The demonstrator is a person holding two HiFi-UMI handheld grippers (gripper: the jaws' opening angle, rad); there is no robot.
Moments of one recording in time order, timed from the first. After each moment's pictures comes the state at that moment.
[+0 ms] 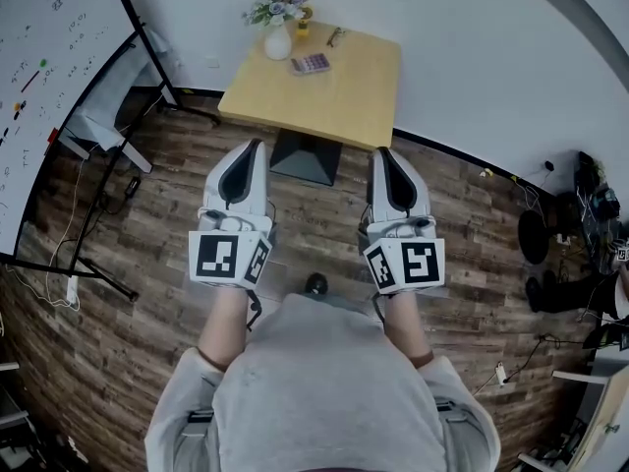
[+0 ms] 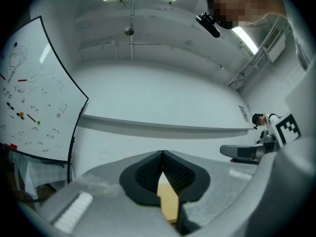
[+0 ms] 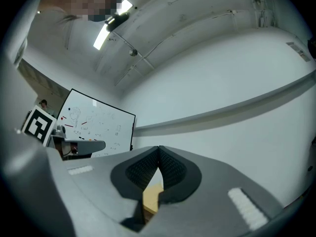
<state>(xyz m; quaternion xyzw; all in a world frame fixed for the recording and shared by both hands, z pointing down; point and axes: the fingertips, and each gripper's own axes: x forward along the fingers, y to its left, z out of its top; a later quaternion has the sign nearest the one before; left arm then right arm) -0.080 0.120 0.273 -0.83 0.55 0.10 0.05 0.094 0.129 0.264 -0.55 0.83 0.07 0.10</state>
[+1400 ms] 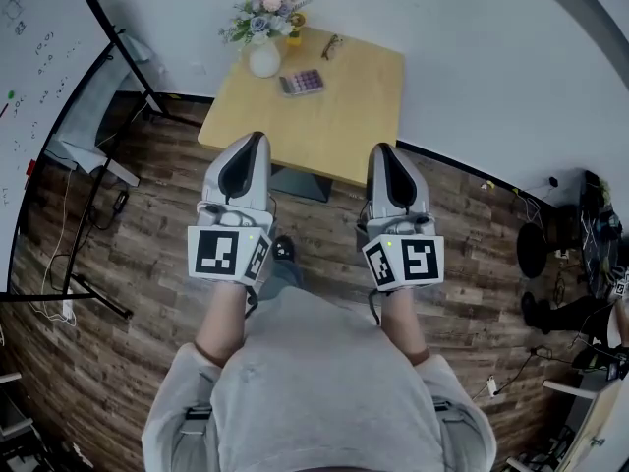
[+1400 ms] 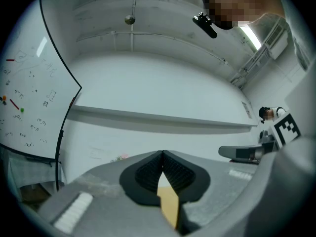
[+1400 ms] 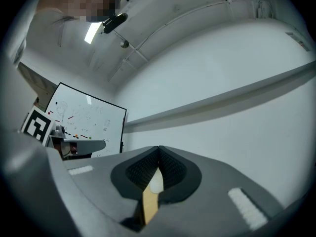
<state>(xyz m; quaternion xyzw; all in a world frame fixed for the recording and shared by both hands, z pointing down) -0.054 -0.053 0.287 -0.83 0.54 0.09 0.05 0.117 -0.044 0.284 -0.55 0.83 0.05 0.10</state>
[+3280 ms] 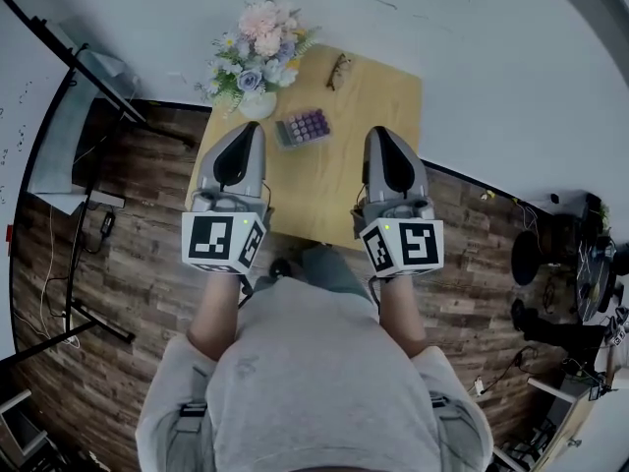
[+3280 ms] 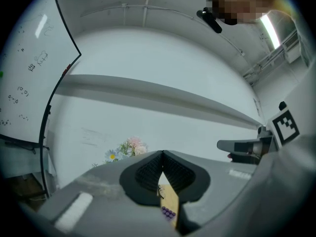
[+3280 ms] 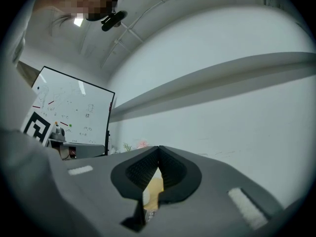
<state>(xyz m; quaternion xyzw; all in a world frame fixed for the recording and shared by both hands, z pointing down) -0.092 -0.326 0.335 -0.84 0.53 0.06 -0.02 0.075 -0.317 0.310 -0.56 0.83 0.02 0.05</state>
